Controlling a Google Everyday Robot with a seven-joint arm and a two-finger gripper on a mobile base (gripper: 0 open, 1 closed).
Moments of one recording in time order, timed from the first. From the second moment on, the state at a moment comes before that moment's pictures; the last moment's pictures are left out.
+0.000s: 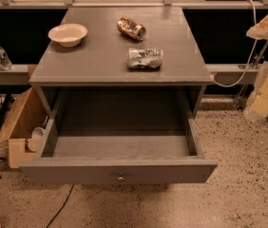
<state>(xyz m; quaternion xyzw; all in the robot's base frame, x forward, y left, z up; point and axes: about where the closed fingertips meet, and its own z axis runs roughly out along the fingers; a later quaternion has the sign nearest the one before) 0.437 -0.208 1.003 -0.60 0.77 -0.06 0.20</state>
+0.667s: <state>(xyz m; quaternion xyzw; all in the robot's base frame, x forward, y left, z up) 0.459 -0.201 1.004 -0.60 0.77 -0.05 0.21</state>
